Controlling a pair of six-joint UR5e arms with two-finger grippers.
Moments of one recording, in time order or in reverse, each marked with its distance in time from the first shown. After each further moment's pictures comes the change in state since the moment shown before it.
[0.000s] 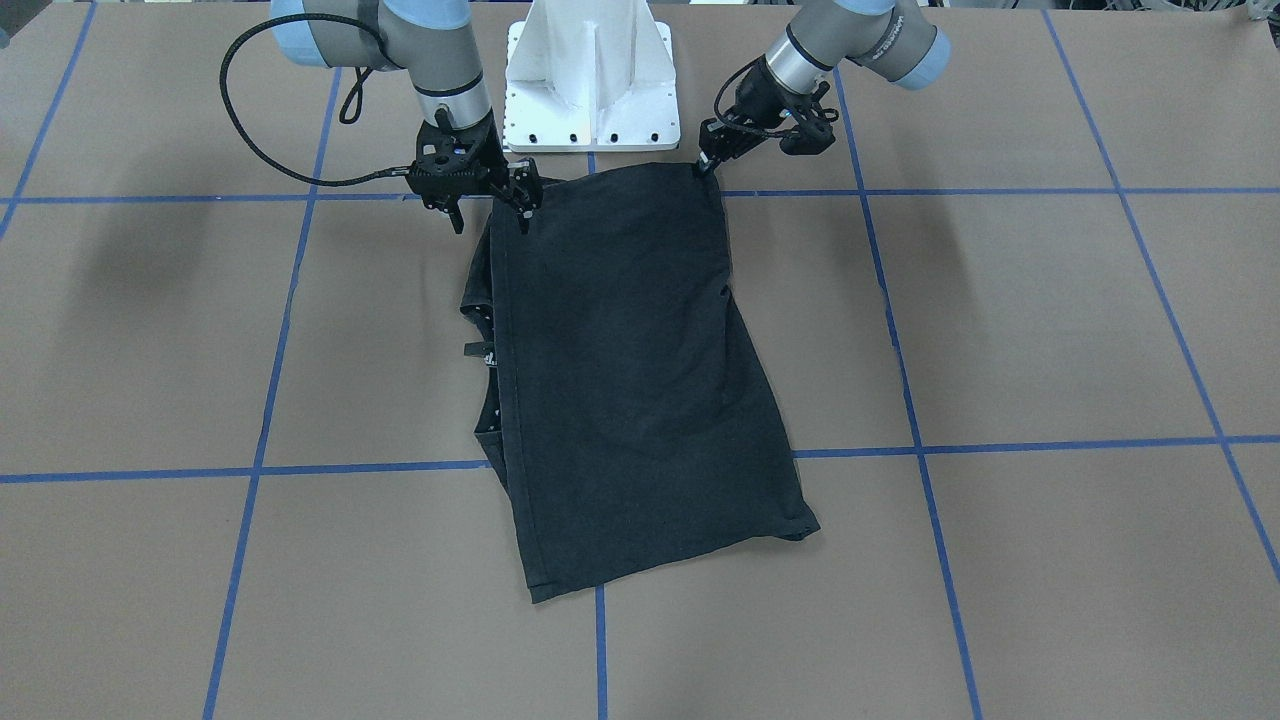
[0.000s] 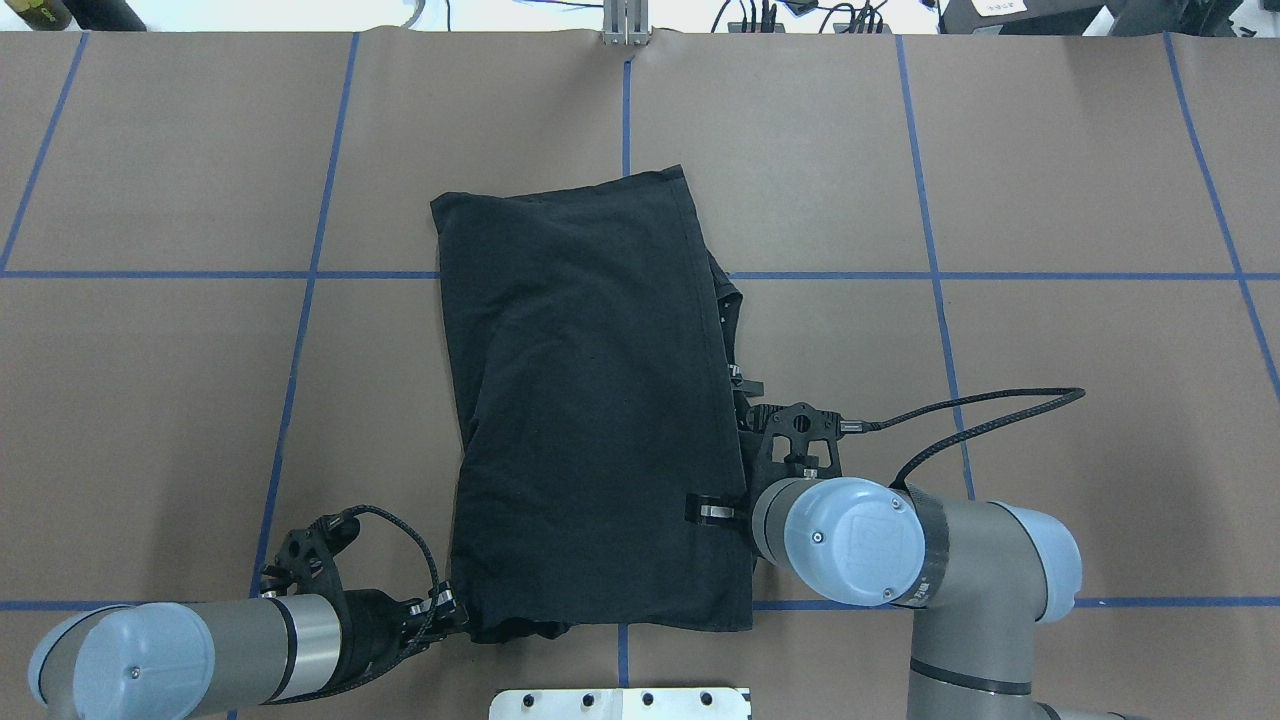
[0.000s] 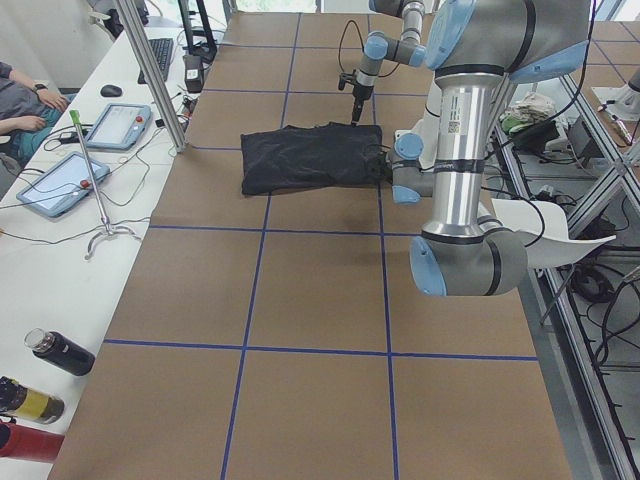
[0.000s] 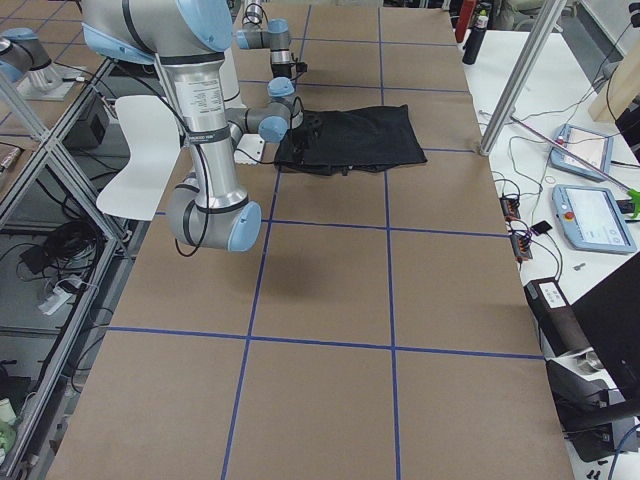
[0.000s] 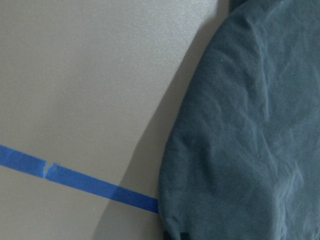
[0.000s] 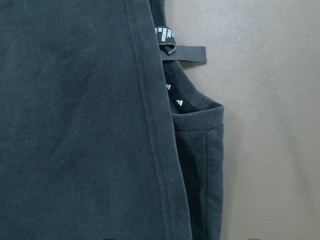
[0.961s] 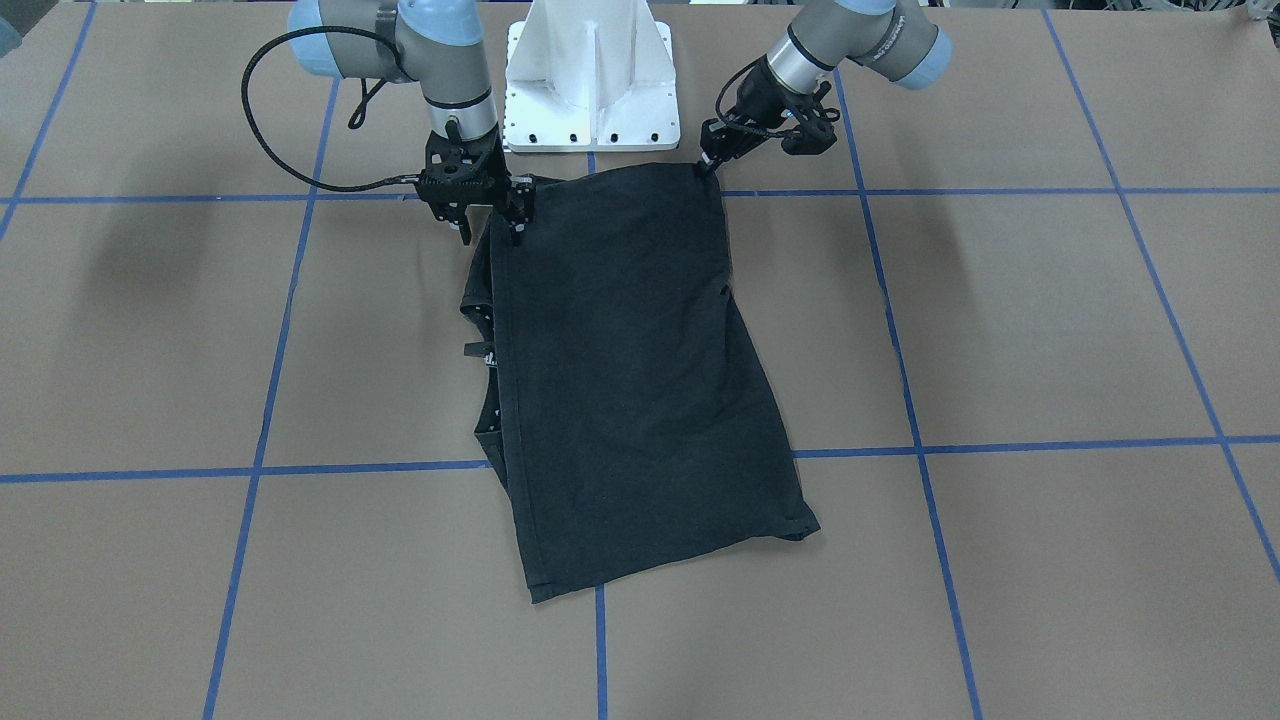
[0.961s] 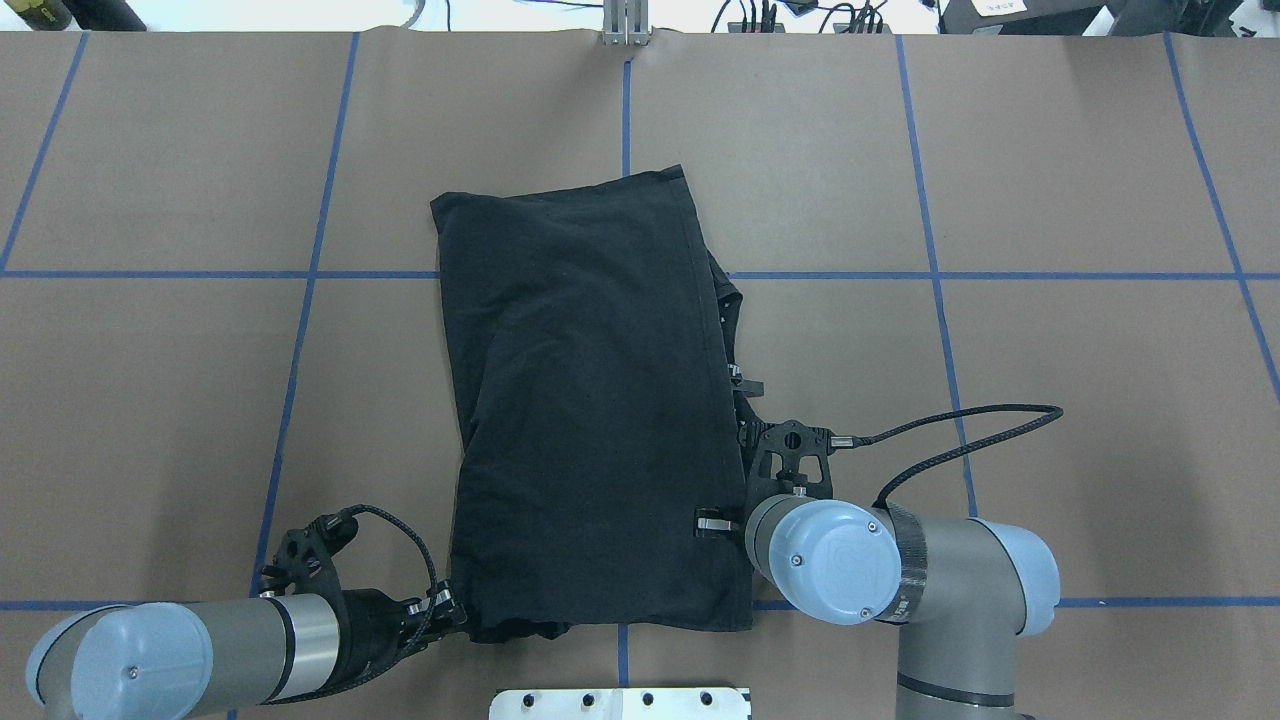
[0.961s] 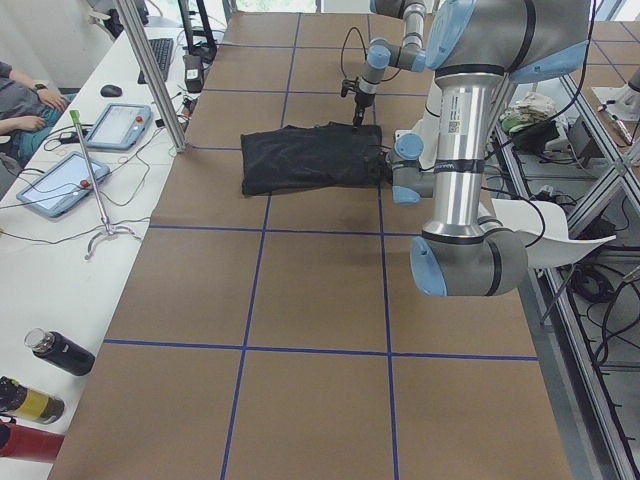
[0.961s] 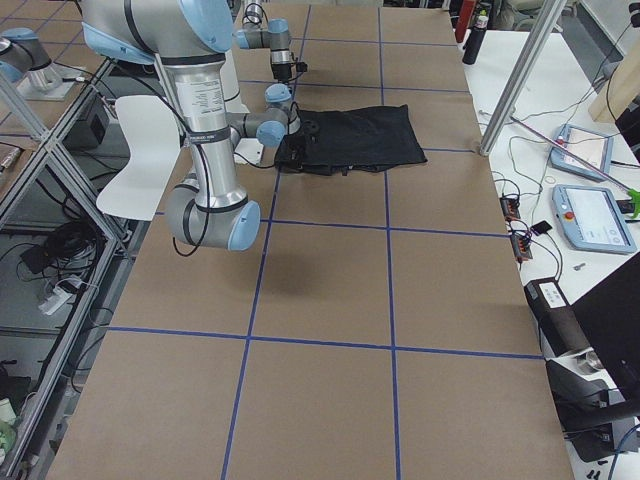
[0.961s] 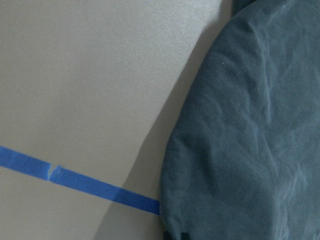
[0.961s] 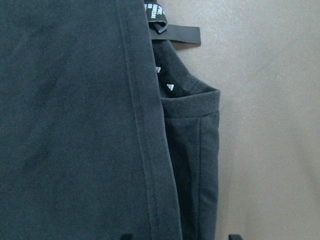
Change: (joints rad) left arm 0.000 0.003 -0.002 0.000 0.001 -0.001; right arm -0.024 0.005 -0.034 -0.004 -0.031 0.000
